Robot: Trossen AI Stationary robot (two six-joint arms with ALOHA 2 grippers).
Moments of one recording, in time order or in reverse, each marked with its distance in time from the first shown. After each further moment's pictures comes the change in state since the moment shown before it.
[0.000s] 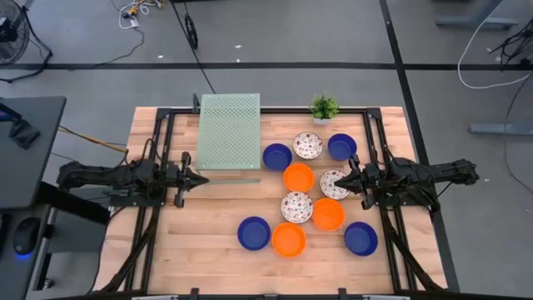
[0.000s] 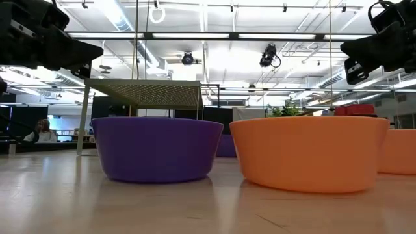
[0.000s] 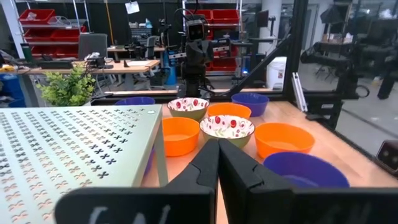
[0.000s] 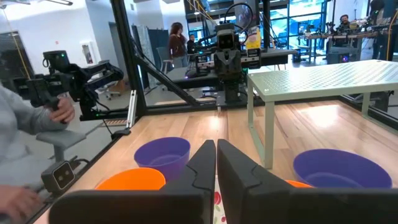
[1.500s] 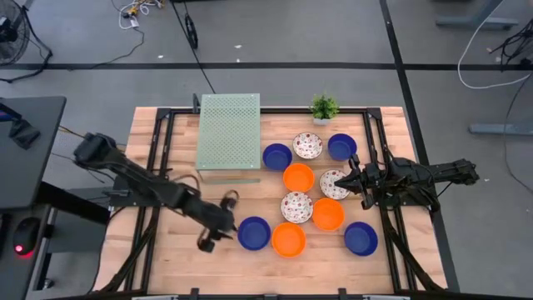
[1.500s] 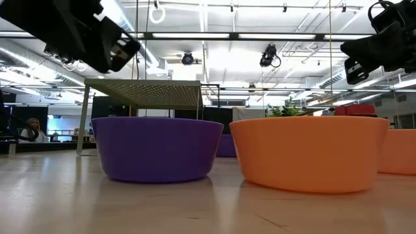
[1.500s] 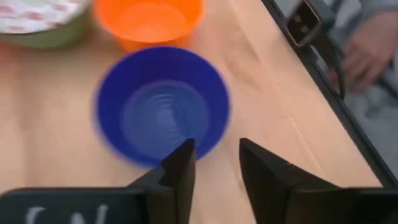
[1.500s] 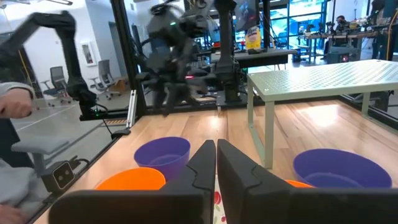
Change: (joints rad) left arm -0.399 1.368 0.799 -0.230 0.073 -0.118; right arm 0.000 0.000 0.000 -0.001 0.000 0.000
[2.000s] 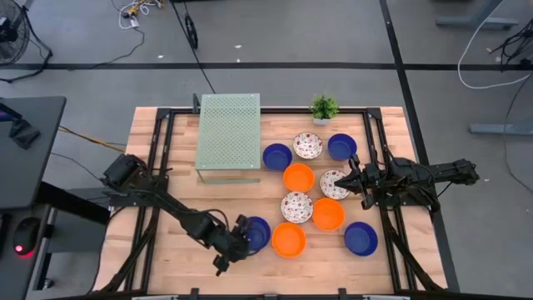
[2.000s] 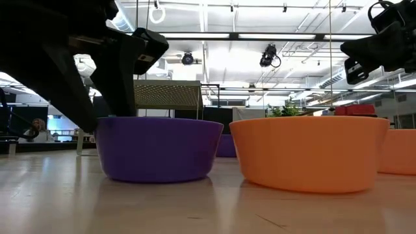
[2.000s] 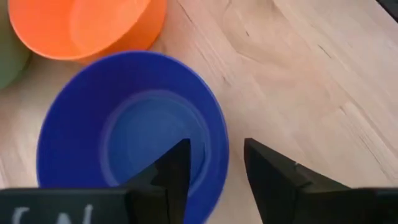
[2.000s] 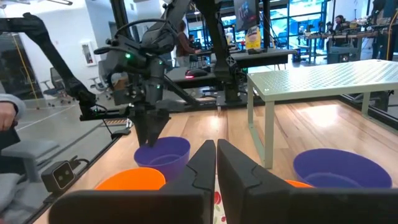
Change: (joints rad) left arm -0.109 0.369 0.297 -0.150 -0.231 0.173; right arm 0.000 0.000 0.000 0.000 0.000 0.000
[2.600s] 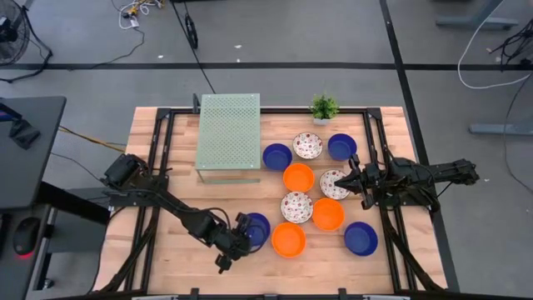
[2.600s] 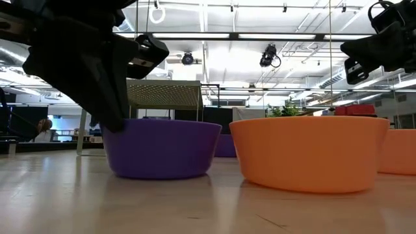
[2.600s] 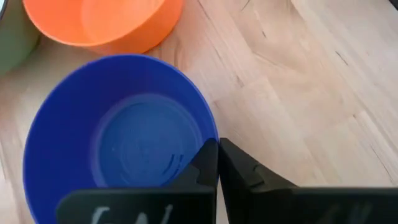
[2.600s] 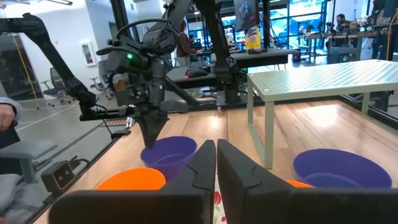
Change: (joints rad) left arm 0.015 0.005 0.001 -0.006 0.000 -0.075; right arm 0.000 0.000 0.000 0.000 0.000 0.000
